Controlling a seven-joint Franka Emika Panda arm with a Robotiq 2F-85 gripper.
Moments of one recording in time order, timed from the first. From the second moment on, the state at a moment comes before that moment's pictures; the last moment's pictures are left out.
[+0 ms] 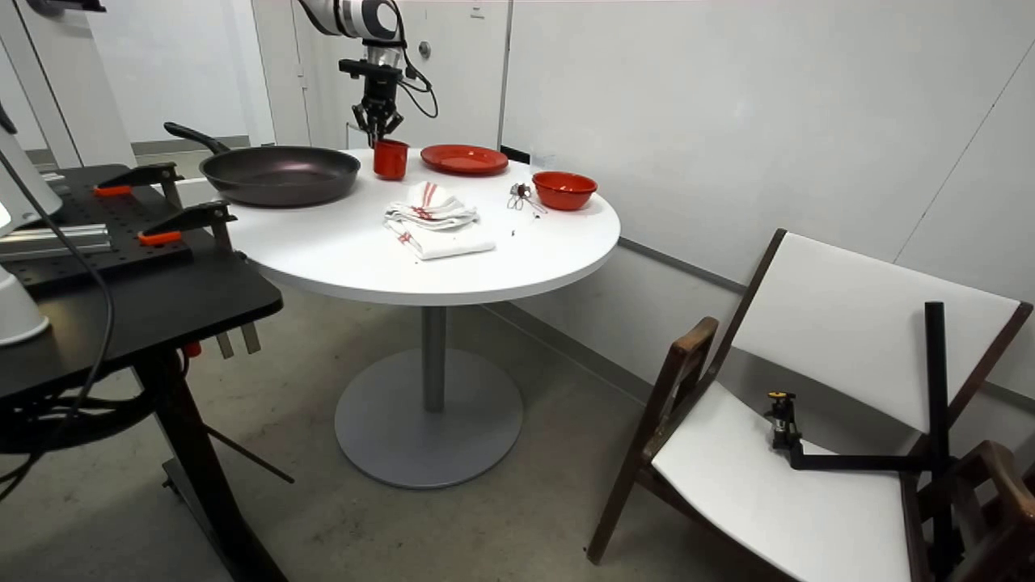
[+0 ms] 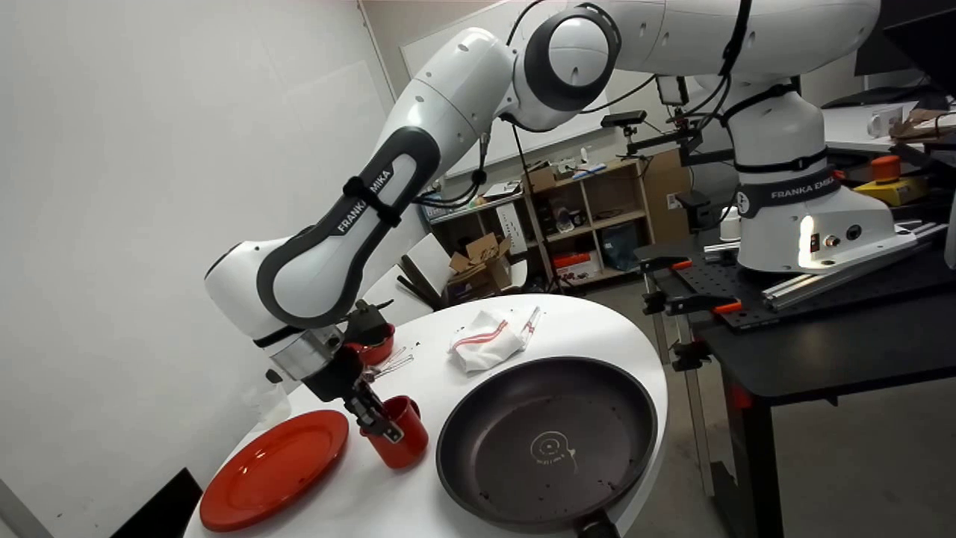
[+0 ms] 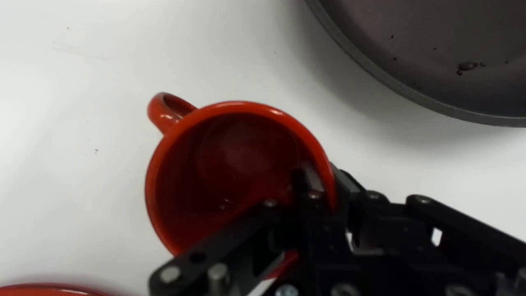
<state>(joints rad) 0.25 1.19 0.11 -0.91 -0.16 1.84 -0.18</state>
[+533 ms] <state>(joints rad) 0.25 1.27 0.11 -0.79 -0.14 1.78 -0.18</state>
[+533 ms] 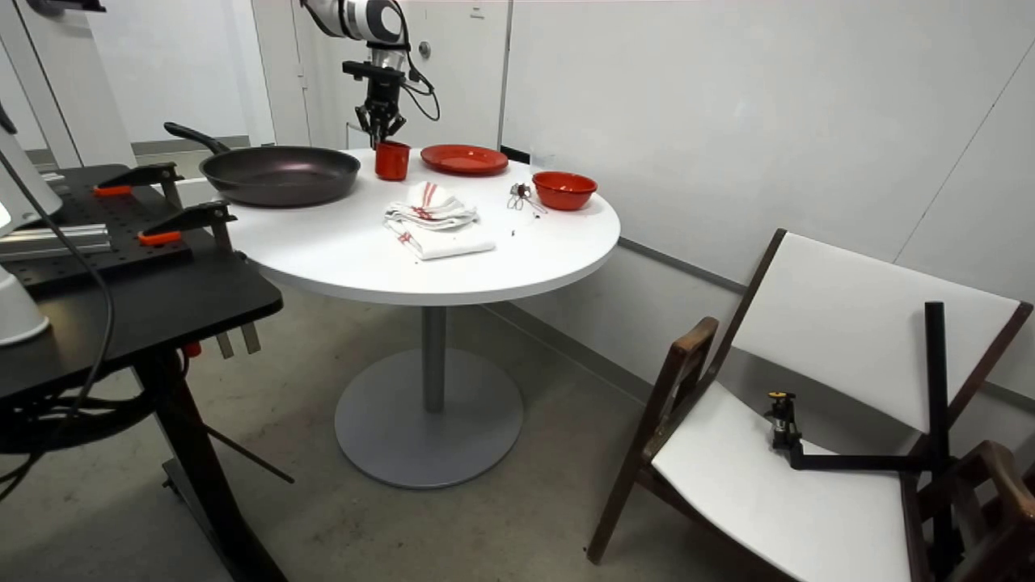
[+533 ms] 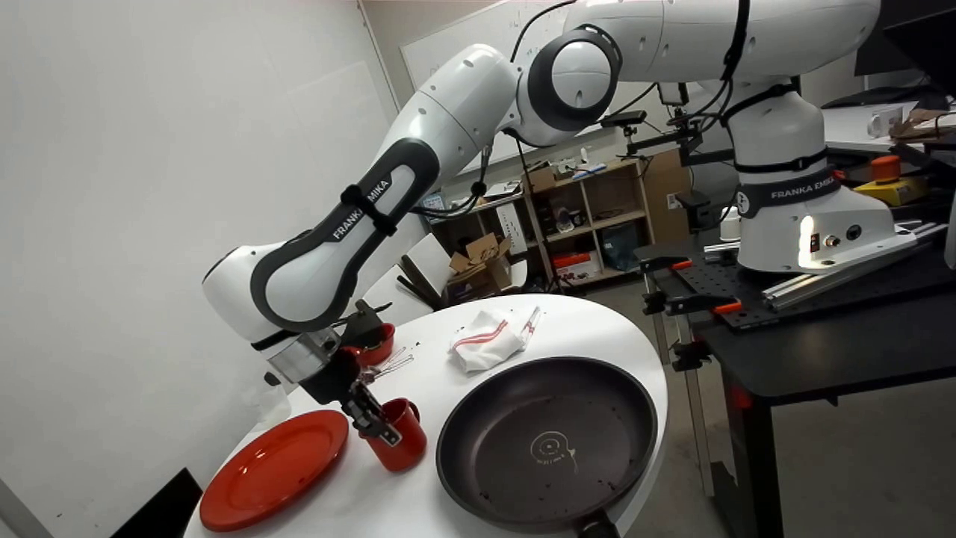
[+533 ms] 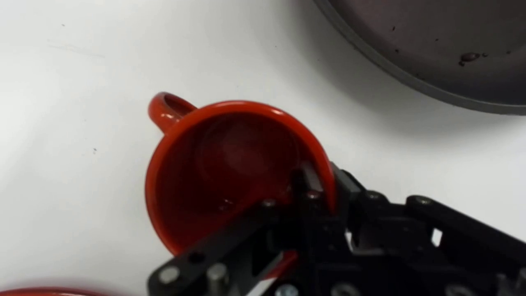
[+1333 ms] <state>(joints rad) 0.25 1.30 0.12 -0.72 -0.14 1.76 -0.18</state>
